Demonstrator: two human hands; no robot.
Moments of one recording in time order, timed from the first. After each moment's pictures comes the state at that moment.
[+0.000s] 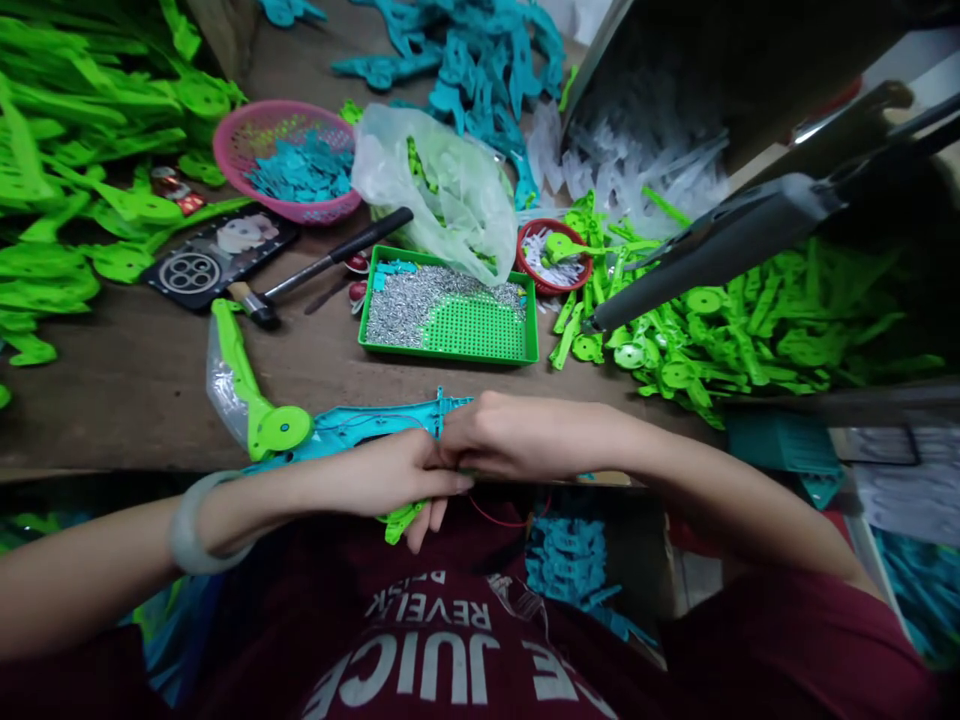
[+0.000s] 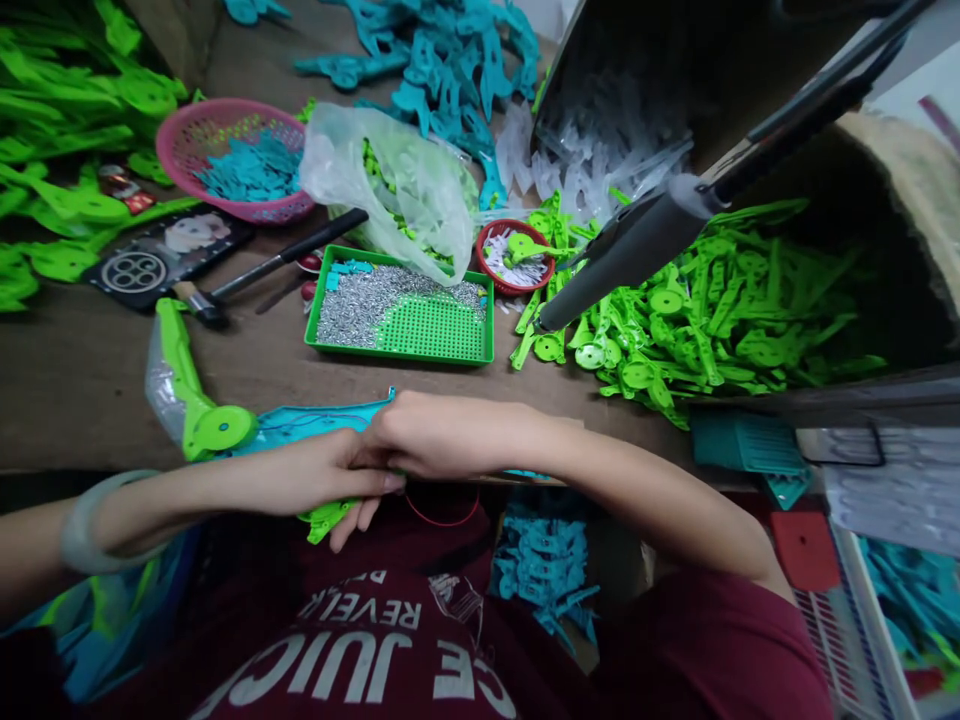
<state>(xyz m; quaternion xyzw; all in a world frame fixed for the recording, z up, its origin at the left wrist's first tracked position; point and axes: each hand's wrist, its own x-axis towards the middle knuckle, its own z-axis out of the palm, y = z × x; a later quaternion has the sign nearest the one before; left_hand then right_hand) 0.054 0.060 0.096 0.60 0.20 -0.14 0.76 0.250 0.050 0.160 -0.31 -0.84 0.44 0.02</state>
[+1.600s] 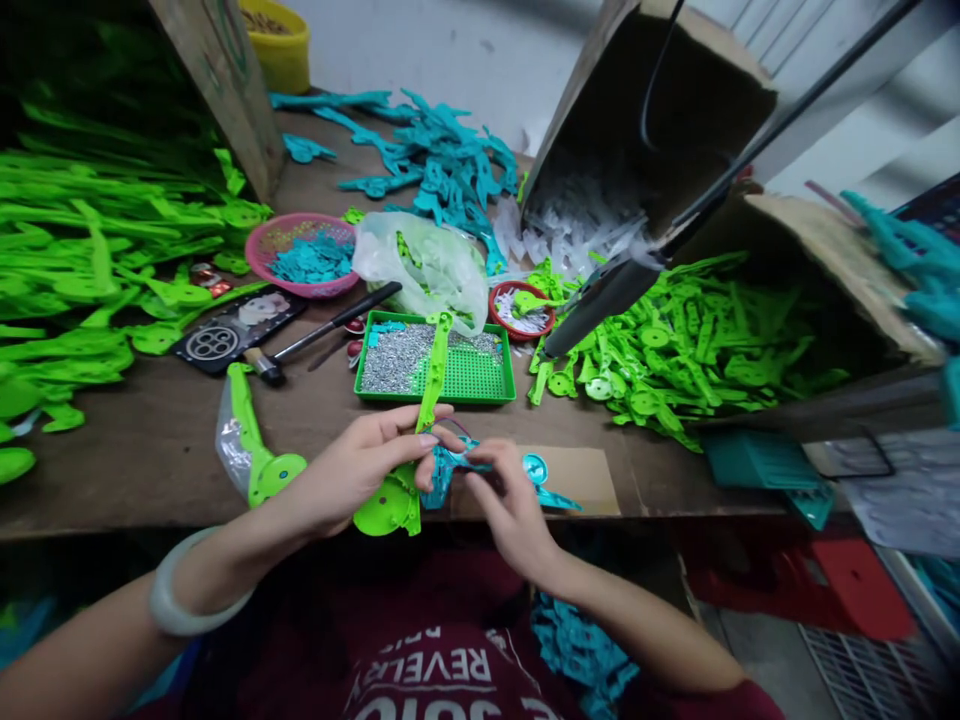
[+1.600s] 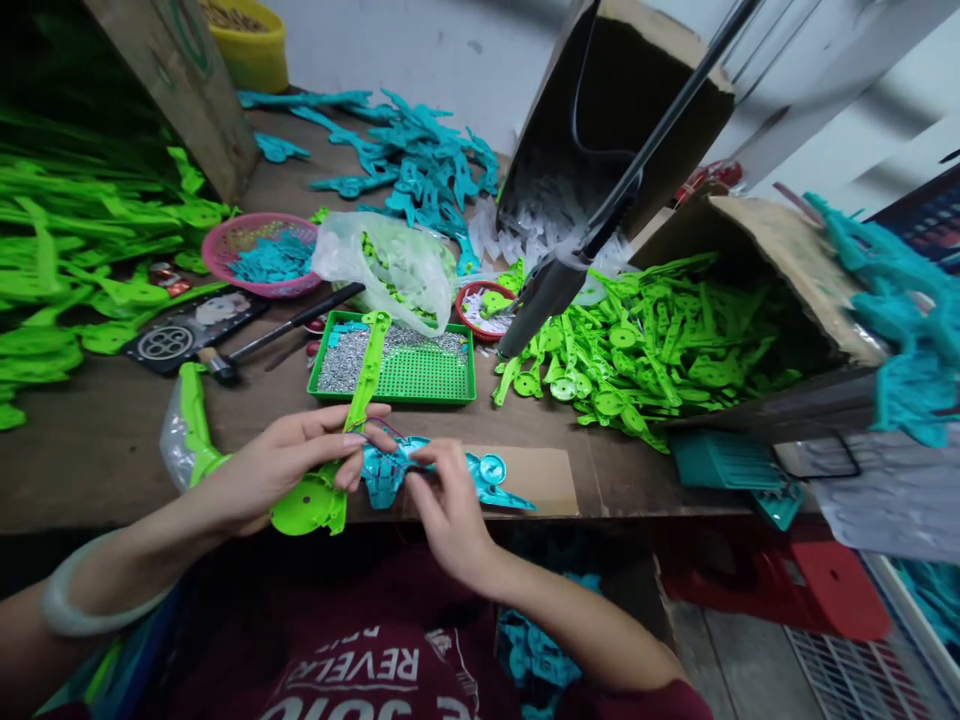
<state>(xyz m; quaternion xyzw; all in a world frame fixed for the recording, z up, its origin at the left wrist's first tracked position) 0.054 0.068 0.131 0.51 0.31 0.18 0.78 0.239 -0.046 0.078 -0.60 -0.52 0.38 0.47</state>
